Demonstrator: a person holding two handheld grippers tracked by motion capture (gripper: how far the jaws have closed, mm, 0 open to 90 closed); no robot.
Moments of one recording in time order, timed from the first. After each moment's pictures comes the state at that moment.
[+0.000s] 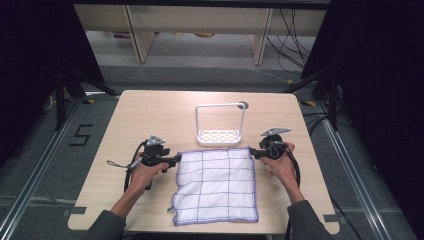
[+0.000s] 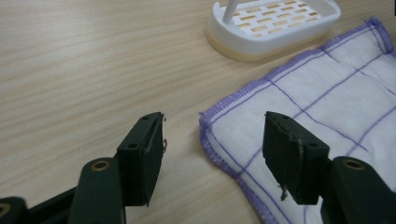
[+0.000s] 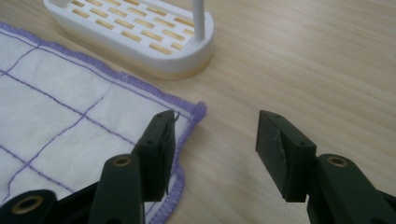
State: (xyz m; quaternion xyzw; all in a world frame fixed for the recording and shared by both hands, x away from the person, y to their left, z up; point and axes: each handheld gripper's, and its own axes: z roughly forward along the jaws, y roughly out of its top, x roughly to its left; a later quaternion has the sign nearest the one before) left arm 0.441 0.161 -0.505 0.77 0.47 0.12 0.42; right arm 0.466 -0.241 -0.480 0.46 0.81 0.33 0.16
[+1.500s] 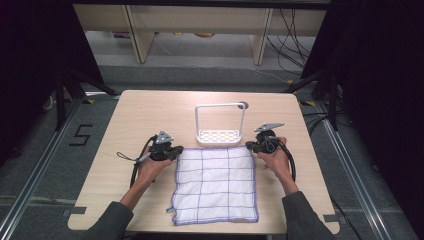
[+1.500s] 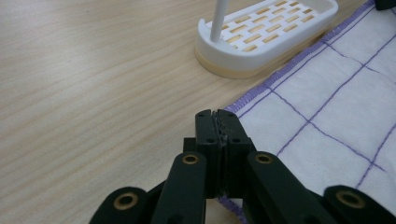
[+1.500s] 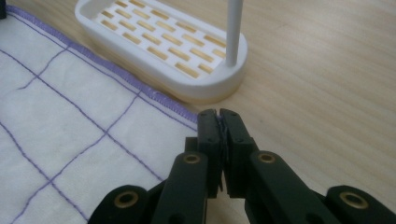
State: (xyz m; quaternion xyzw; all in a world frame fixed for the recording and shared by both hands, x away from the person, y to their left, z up) left arm 0.457 0.148 -0.508 0.79 0.40 0.16 0.43; right arm 0.487 -0.229 -0.483 0.41 0.83 0.36 0.13
